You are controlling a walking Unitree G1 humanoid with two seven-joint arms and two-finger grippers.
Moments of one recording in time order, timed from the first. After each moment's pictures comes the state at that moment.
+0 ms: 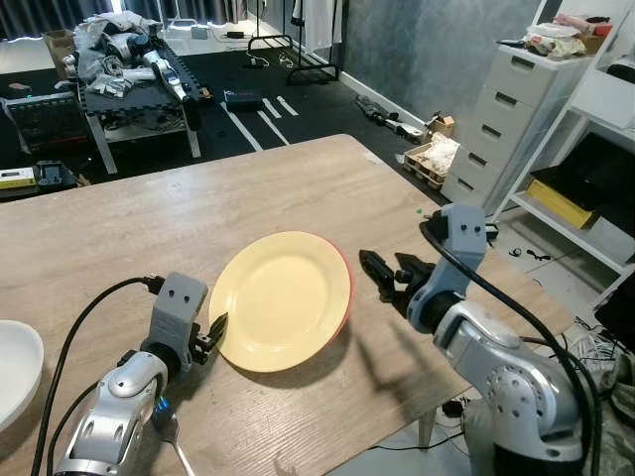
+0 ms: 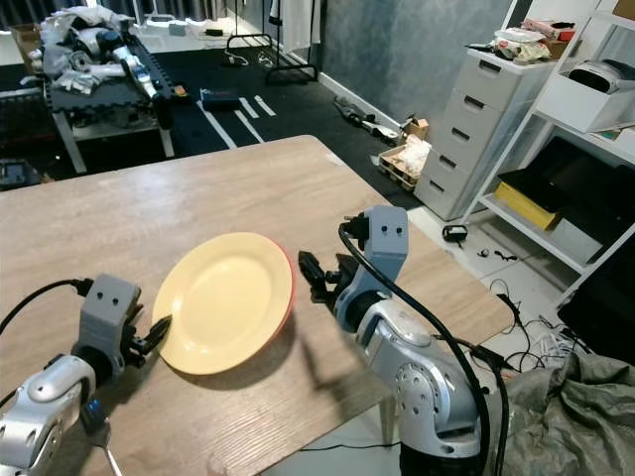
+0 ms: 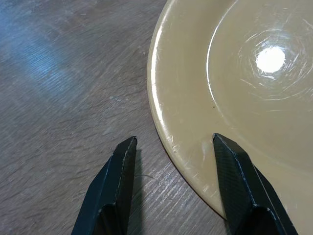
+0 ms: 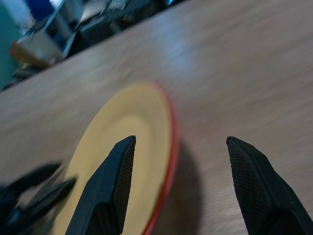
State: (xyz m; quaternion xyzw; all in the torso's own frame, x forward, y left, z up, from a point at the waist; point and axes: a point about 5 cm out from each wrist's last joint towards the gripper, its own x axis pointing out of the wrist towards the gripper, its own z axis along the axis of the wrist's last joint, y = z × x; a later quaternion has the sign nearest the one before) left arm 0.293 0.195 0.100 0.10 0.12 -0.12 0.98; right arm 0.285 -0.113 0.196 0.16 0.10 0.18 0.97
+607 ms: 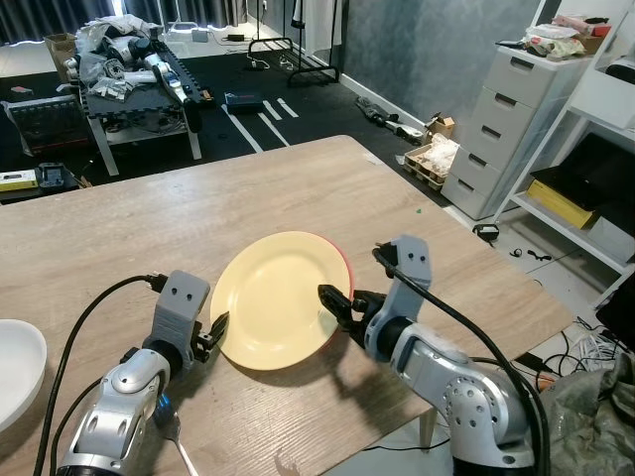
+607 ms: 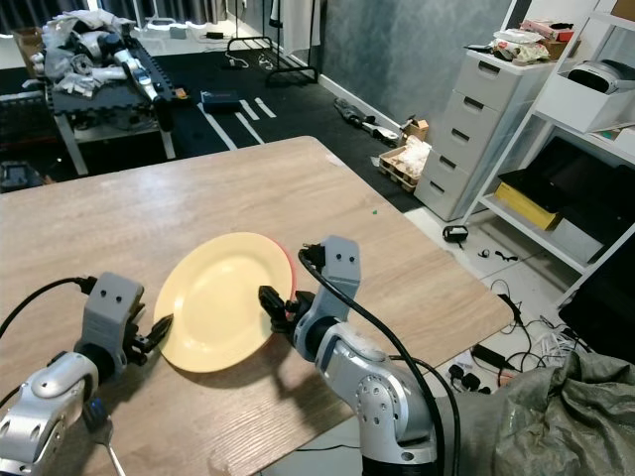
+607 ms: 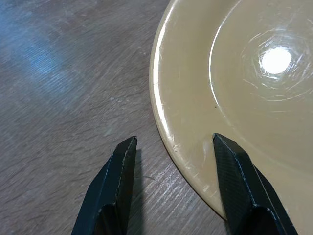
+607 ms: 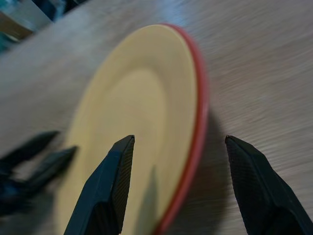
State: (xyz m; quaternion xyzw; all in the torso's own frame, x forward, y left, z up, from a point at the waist) left arm 0.297 0.193 0.099 0.11 0.13 -0.12 0.98; right arm 0.288 -0.087 0.167 0.15 0.17 0.17 0.96
